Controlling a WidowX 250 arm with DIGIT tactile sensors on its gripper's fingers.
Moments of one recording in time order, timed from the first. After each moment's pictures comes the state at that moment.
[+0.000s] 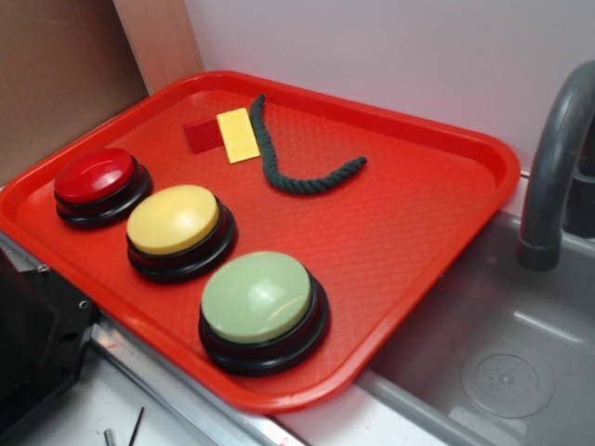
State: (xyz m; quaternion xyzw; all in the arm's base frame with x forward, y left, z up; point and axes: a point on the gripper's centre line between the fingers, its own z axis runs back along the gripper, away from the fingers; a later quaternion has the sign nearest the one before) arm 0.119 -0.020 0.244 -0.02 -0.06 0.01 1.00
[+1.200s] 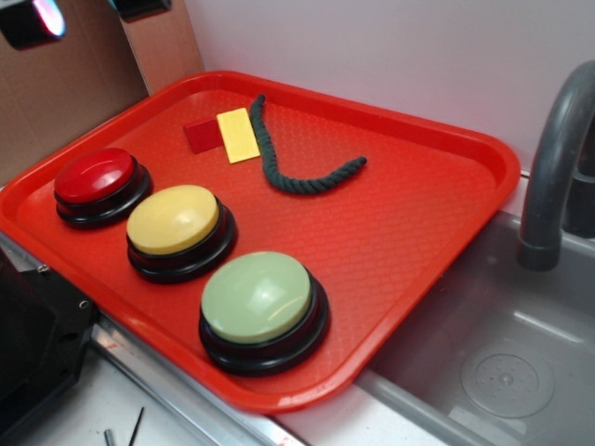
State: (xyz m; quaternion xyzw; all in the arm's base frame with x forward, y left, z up) arm 0.183 -0.010 0.181 -0.03 -0.07 0.43 0.90
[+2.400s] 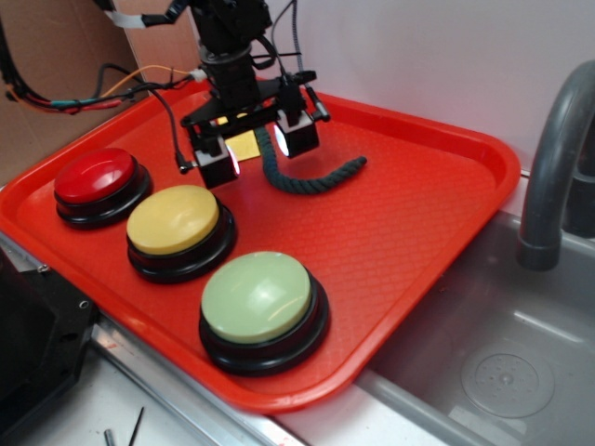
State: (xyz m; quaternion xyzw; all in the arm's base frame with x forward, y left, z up) arm 0.270 -0.009 0.024 -0.01 -0.05 0.55 0.84
